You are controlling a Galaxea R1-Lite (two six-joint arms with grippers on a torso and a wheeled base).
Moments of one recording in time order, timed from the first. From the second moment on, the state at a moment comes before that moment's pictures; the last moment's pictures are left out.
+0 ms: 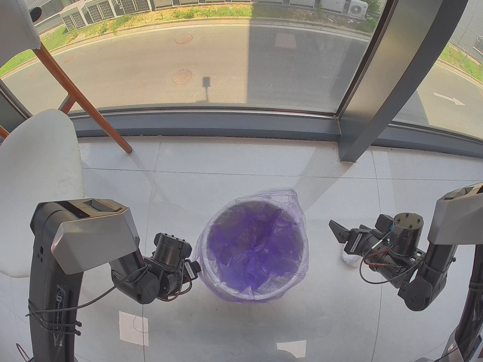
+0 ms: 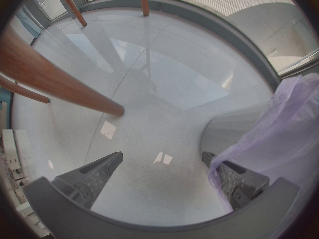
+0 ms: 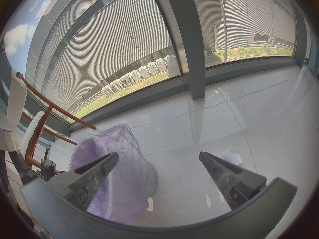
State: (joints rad) left arm -0.41 2.44 -0.83 -0.76 0.26 -0.75; right arm 0.37 2.18 -0.35 -1.55 -0.14 0.43
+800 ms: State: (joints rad) left arm -0.42 2.05 -0.63 -0.59 0.18 -0.77; right arm 0.37 2.16 -0.26 -1.55 -0.14 0.43
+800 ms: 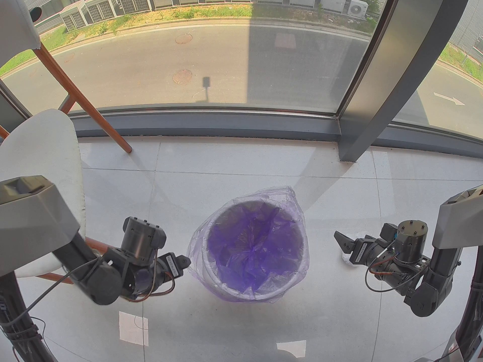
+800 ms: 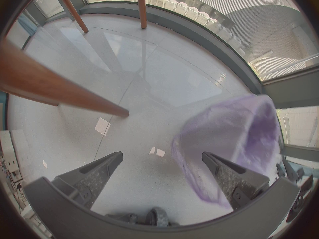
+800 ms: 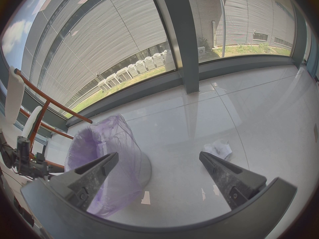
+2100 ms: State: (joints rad) left arm -0.66 1.83 -0.27 -0.88 0.05 -0.62; right arm 0.41 2.17 -0.19 -1.55 -0.19 0.44
